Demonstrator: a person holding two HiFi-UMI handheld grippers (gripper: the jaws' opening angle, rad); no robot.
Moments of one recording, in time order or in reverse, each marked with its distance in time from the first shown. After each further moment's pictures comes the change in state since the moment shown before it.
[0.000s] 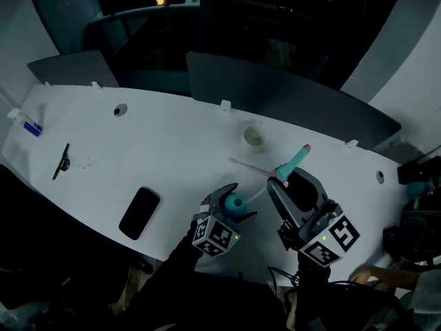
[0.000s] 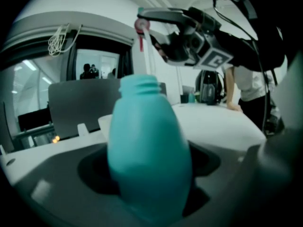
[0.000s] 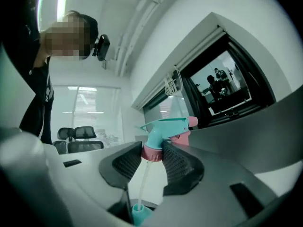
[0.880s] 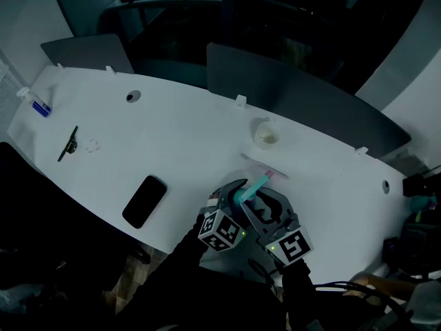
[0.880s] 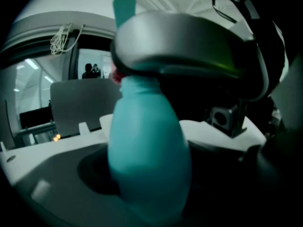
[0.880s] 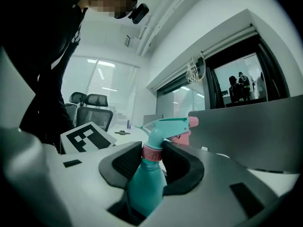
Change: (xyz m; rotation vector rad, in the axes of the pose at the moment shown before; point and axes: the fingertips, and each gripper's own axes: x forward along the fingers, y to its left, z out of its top) left arm -0.003 0.001 0.000 -0.018 -0.003 0.008; right arm 0.021 0.039 -0.140 -0.263 0.176 0.093
